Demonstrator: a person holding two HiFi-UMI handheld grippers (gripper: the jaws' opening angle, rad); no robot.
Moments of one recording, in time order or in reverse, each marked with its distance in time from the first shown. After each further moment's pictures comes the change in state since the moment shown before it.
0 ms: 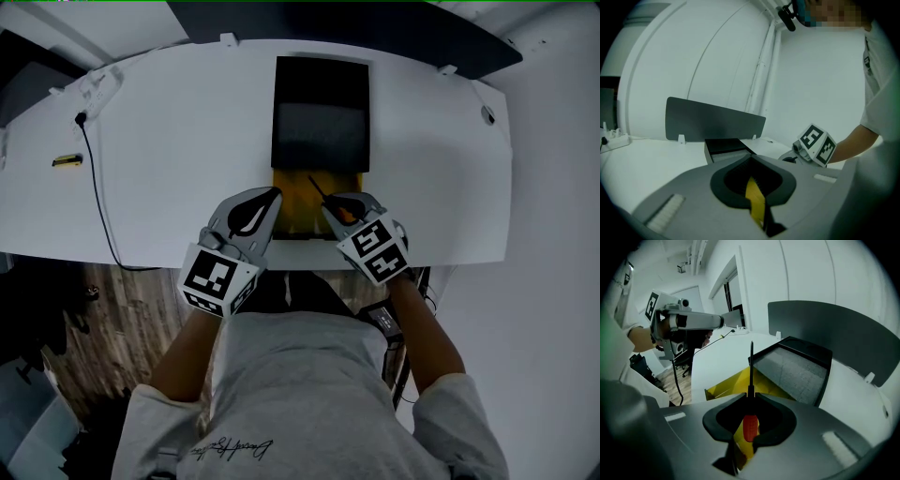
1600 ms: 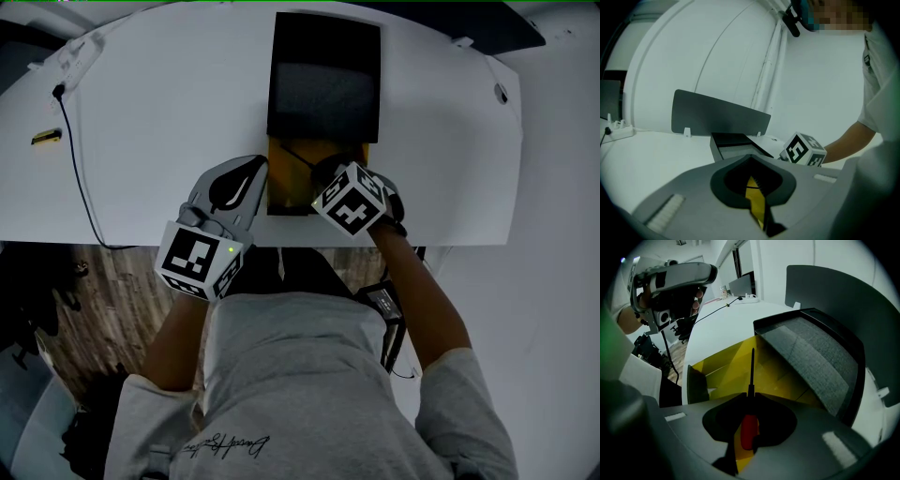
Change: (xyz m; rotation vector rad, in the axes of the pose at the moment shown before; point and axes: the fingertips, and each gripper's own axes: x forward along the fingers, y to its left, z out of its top) left arm 0.003 0.022 -0.023 -0.040 0.014 0.040; right arm 0.064 0.000 -0.041 -0.151 0.331 0.065
